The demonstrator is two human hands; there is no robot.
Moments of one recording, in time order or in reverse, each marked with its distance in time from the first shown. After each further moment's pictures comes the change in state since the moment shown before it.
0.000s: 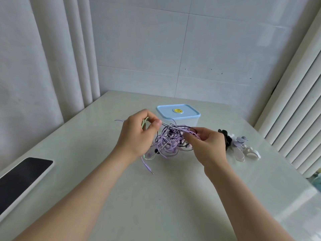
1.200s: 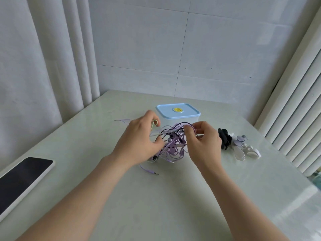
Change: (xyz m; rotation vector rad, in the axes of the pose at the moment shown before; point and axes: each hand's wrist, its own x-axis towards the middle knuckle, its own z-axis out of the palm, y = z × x) left_hand -0.007 -0.005 0.000 0.359 -0.083 0.266; right_hand -0.011 -0.008 0.014 -0.194 0.139 -0.215
